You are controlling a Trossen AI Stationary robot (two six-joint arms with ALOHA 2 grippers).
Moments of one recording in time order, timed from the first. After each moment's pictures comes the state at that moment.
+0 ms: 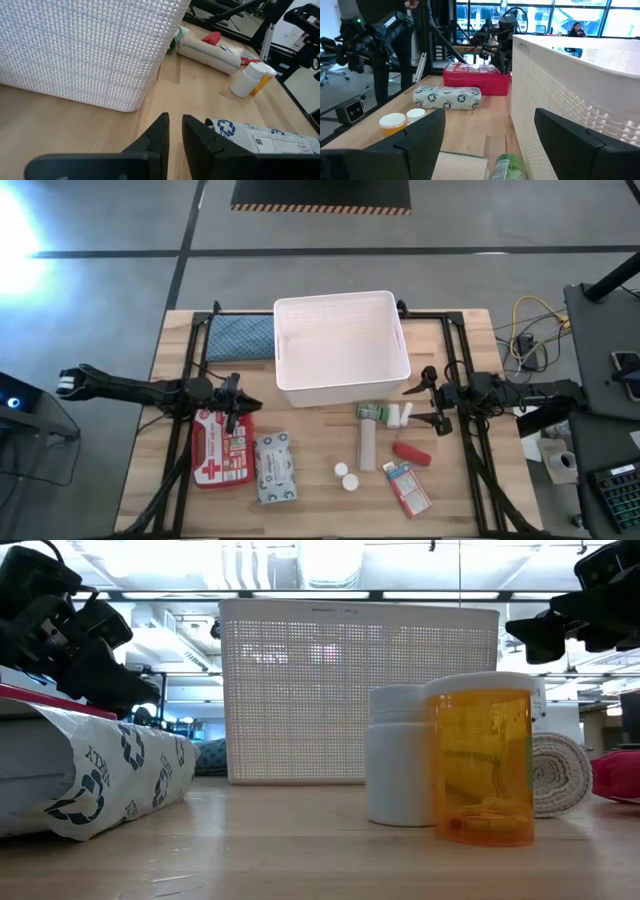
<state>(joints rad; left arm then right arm) -0.05 0.45 0.01 0.08 -0.06 -0.36 0.05 0.05 0.01 0.03 -0.11 0.00</state>
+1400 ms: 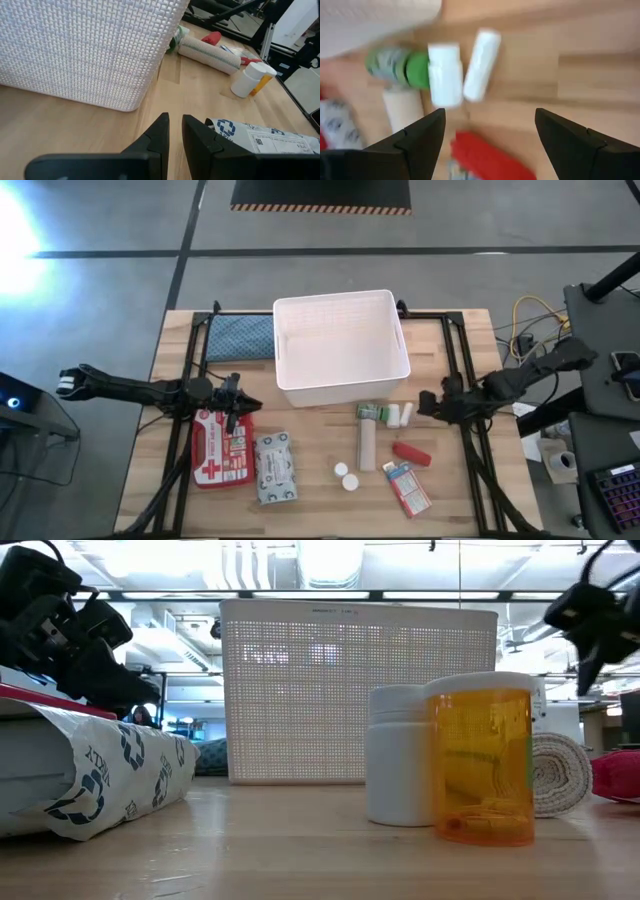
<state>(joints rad) -0.05 0.45 0.01 0.08 -0.06 -0.36 0.42 0.73 0.54 -0.97 0.25 2.09</state>
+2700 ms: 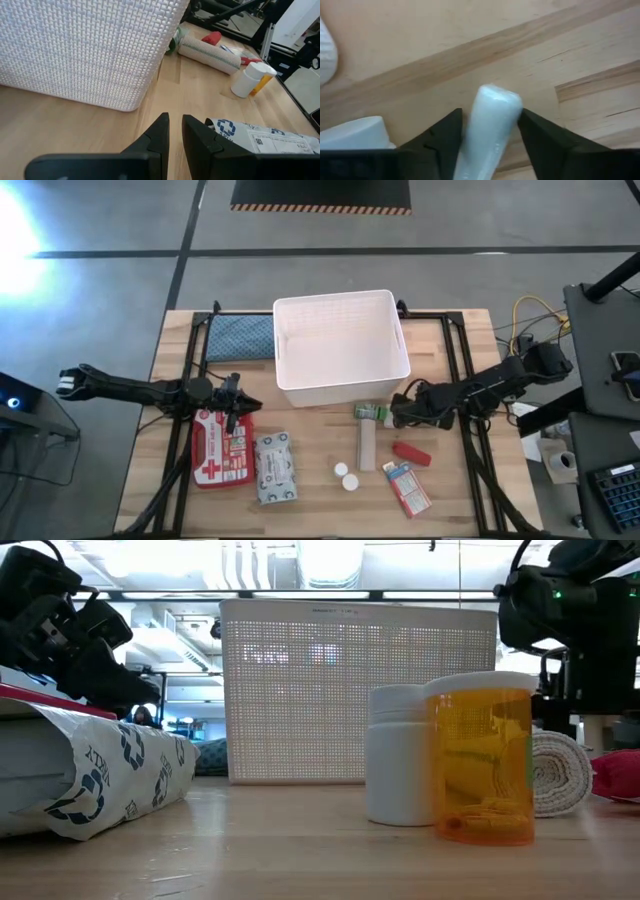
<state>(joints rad) -0.05 0.45 0.01 0.08 -0.06 -0.36 0.20 1.40 0.59 -0.80 0.17 2.13</state>
